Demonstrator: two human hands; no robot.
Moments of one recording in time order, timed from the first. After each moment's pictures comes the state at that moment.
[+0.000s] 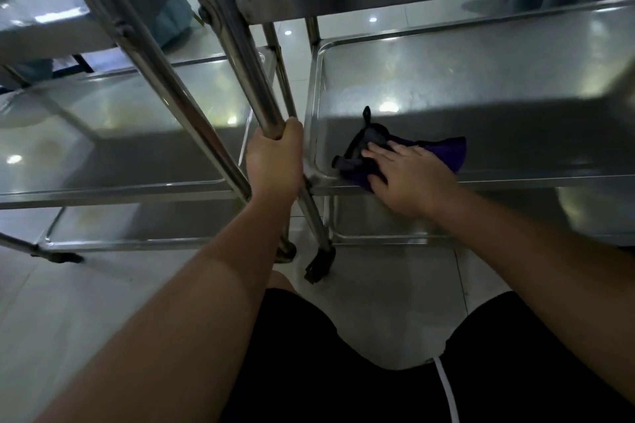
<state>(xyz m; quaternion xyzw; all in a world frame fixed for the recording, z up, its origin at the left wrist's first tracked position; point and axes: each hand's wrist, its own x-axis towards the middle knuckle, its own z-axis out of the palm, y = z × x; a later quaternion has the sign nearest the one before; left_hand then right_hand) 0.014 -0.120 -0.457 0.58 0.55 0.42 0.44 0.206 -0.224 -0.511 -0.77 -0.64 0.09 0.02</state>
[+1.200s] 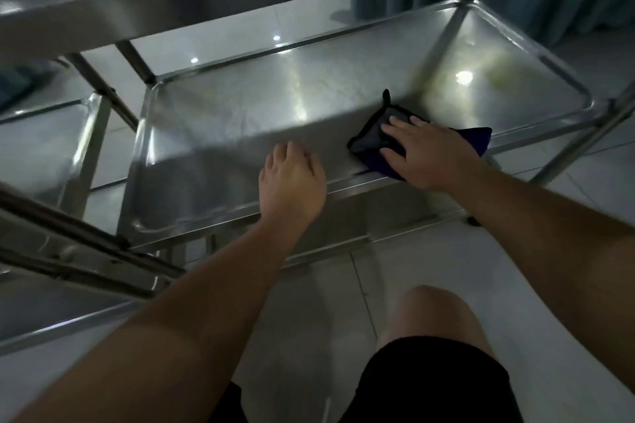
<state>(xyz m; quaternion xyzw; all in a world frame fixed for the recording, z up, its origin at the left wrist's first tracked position) 0.257 -0.252 -0.505 0.88 0.40 0.16 0.21 0.460 -0.391 -0.507 -0.87 -0.49 0.07 0.02</state>
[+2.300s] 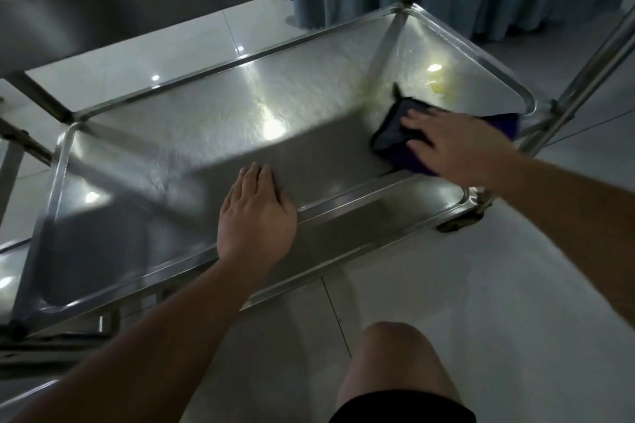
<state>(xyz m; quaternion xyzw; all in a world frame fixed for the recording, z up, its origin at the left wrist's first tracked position) 0.307 -0.255 -0.540 0.92 0.36 0.08 0.11 0.573 -0.468 -0.507 -0.89 -0.45 0.03 0.03</state>
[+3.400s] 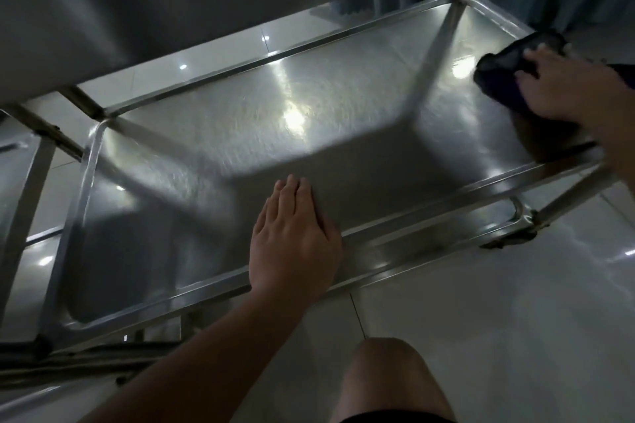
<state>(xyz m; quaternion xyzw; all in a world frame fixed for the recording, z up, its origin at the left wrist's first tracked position) 0.306 -0.258 -0.543 0.92 0.36 0.10 0.10 0.719 -0.439 -0.512 -0.97 -0.25 0.03 0.03</state>
